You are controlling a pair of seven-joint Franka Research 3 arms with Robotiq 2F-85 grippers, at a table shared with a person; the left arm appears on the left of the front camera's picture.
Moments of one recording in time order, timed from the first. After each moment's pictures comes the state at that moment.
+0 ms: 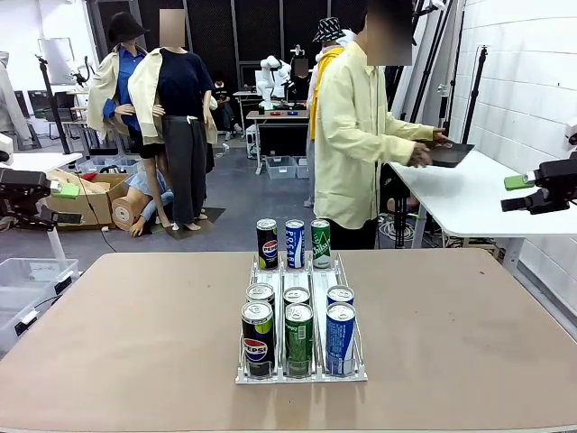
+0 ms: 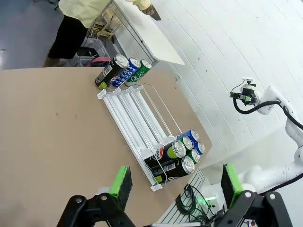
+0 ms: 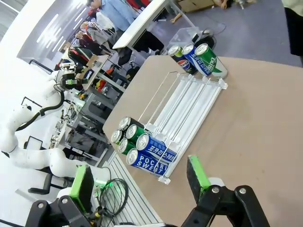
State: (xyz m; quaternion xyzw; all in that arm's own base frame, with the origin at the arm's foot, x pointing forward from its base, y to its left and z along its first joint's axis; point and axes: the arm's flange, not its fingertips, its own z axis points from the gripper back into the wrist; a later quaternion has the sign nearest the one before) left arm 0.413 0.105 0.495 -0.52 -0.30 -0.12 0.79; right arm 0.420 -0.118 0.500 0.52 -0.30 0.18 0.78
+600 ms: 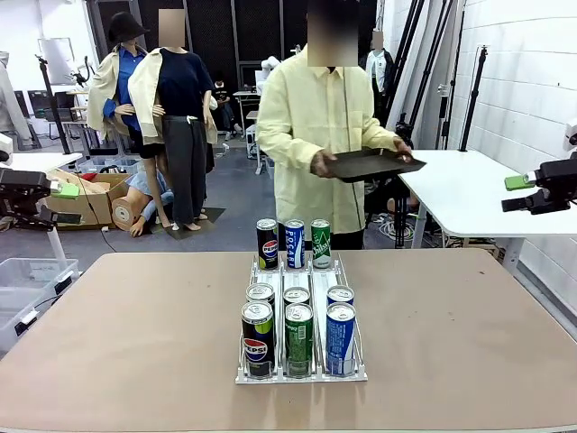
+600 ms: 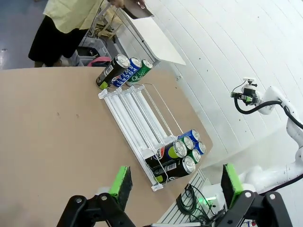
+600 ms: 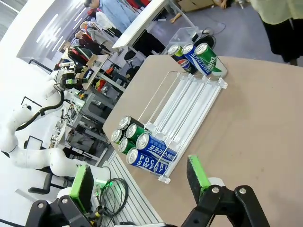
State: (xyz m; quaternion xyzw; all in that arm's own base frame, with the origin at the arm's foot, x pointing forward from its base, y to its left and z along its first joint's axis) left arm 0.413 0.106 0.495 -0.52 -0.30 -0.12 0.79; right arm 0.420 -0.118 0.501 0.52 -0.30 0.18 0.78
